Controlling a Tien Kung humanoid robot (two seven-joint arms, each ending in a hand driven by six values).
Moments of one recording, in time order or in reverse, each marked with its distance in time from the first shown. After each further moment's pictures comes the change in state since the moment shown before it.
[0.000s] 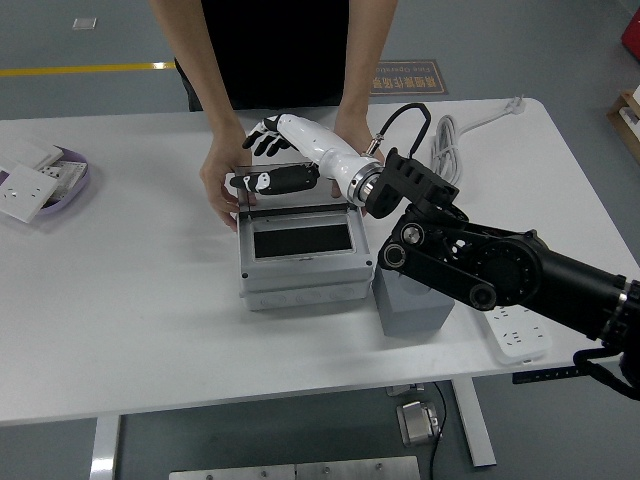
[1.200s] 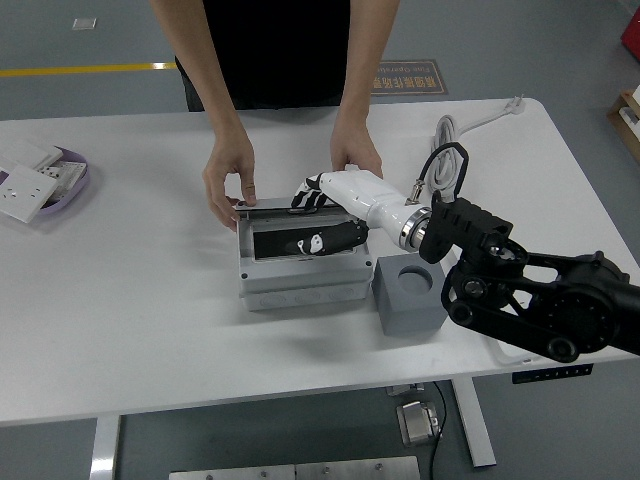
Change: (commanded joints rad) left arm 0.007 0.007 -0.045 -0.002 0.023 0.004 -0.002; right arm -0.102 -0.270 -0.117 0.381 -0.183 0.029 -0.094
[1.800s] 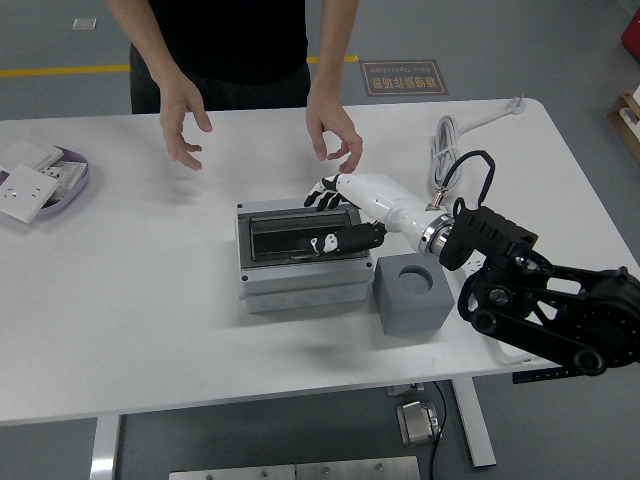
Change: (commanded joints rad) left arm 0.002 0.003 0.019 0.003 -0.014 0.005 0.004; right arm -0.098 -0.094 0.157 0.064 0.015 -0.001 0.011
